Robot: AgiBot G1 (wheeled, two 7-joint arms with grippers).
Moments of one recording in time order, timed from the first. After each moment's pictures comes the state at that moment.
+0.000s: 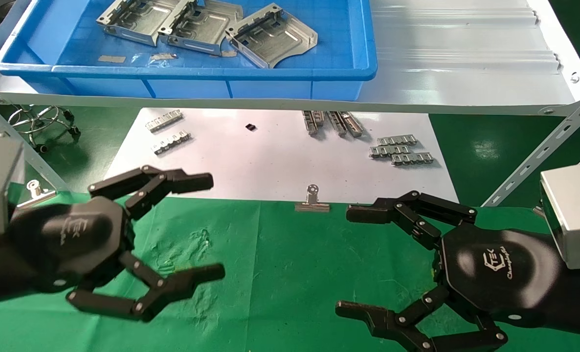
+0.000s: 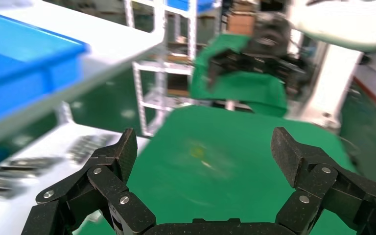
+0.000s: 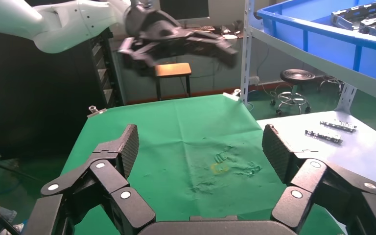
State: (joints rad) left arm -1.13 0.67 0.28 -1.24 0.77 1.40 -0.20; right arm 1.10 -0.56 -0.40 1.25 -0.64 -1.44 0.12
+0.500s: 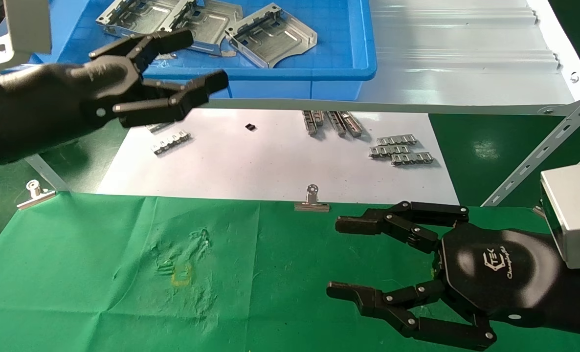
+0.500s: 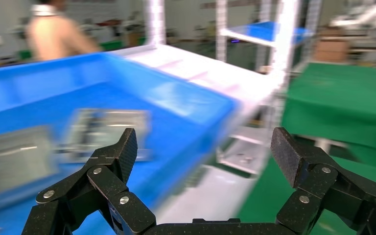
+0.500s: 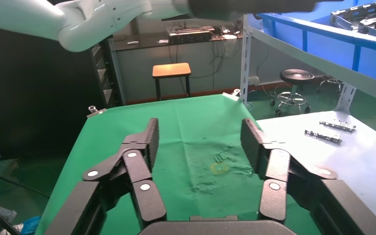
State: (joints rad) left arm -1.41 0.83 0.34 -1.01 0.94 1.16 -0.23; right arm 1.10 -0.56 -0.40 1.25 -0.64 -1.44 0.12
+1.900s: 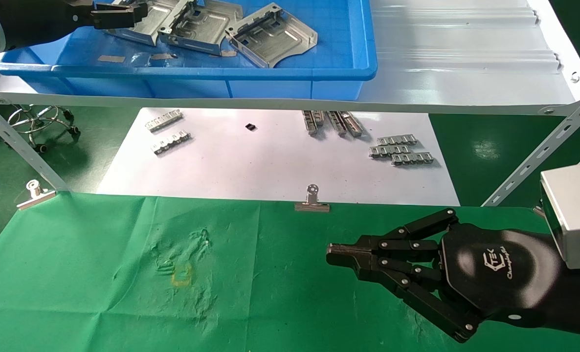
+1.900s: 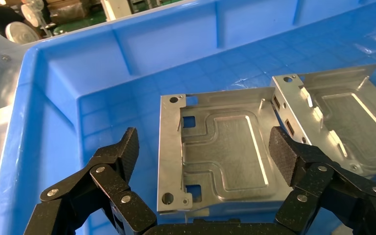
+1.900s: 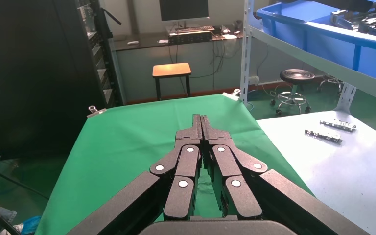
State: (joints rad) left arm -2.03 1.11 0.52 -0.06 1.34 0.81 -0.05; right arm 1.10 -0.56 -0.40 1.25 -0.64 -1.44 0.12
